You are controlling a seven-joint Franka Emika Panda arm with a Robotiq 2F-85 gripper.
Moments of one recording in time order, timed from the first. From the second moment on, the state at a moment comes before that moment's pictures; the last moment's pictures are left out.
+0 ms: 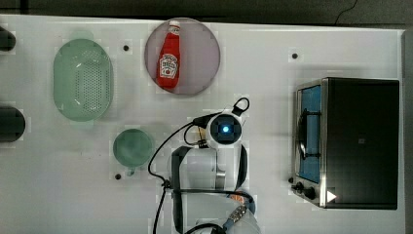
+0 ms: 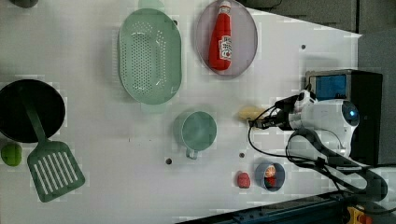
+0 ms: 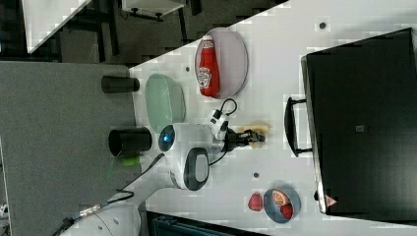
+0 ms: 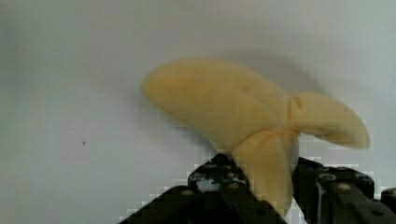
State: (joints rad) arm -0.03 0.39 -0.04 -2.41 -0.02 1.11 -1.08
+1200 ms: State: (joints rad) arm -0.03 -0.25 0.04 -2.18 -0.01 0.36 -0.95
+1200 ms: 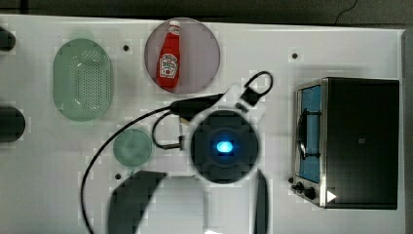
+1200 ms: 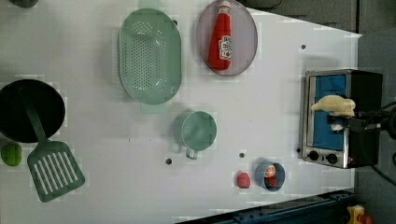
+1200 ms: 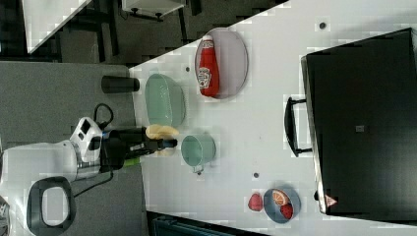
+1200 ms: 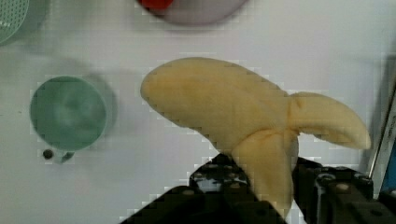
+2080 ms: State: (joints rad) arm 0.05 -0.09 0.41 -2.23 0.03 0.47 -0.46
